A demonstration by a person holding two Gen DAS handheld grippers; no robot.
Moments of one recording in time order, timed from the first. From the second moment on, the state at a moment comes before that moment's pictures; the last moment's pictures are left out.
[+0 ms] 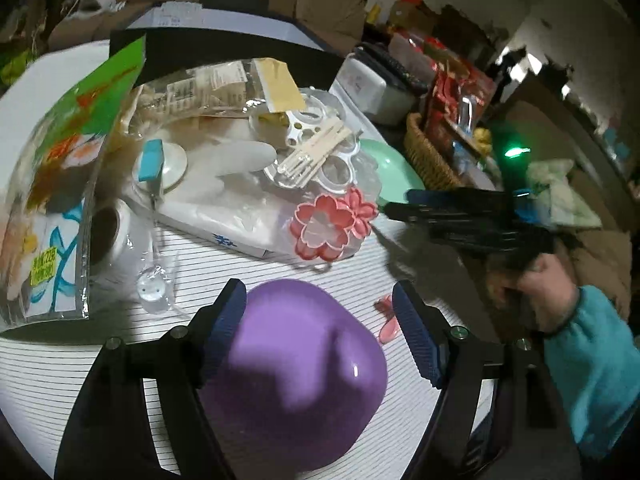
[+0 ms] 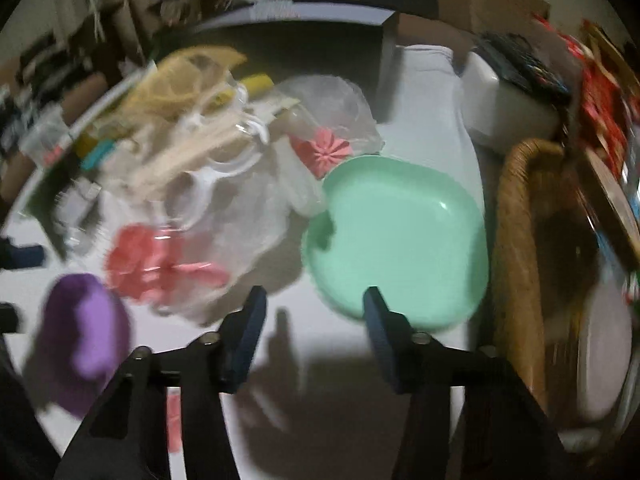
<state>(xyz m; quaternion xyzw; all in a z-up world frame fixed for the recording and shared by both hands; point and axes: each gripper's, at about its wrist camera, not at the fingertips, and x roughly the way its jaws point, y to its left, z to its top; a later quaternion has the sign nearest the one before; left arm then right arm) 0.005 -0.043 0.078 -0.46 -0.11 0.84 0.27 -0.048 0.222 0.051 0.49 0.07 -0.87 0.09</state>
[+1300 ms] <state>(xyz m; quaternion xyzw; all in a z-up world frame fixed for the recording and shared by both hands) 0.032 -0.107 0.019 -0.57 0.02 0.82 0.11 0.068 0.120 0.045 0.57 0.03 -0.80 0.21</state>
